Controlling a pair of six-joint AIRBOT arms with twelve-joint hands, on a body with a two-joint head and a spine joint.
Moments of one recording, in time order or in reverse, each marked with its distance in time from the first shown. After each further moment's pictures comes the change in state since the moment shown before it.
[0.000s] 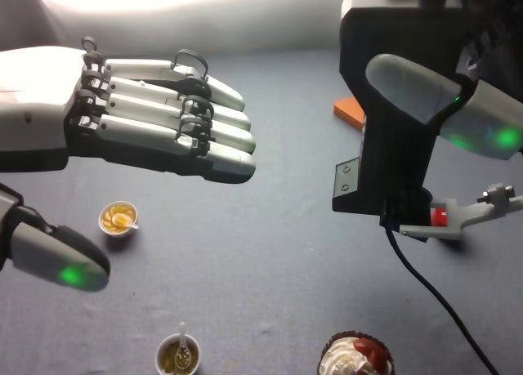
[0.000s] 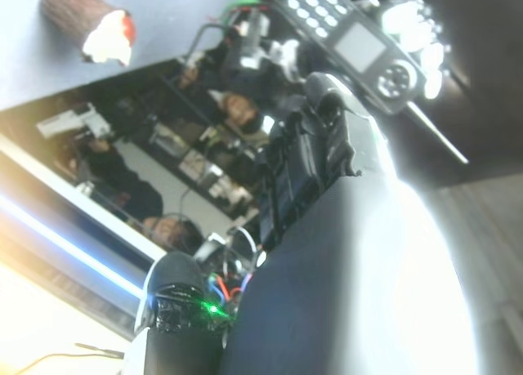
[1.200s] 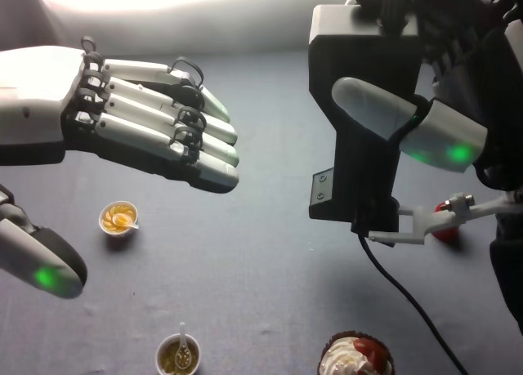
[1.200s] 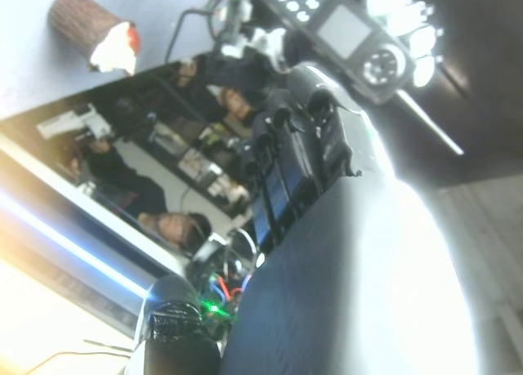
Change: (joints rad) left arm 0.035 -0.047 0.079 -0.030 -0.048 -0.003; right arm -0.010 -0.122 0.127 0.003 0.003 0.004
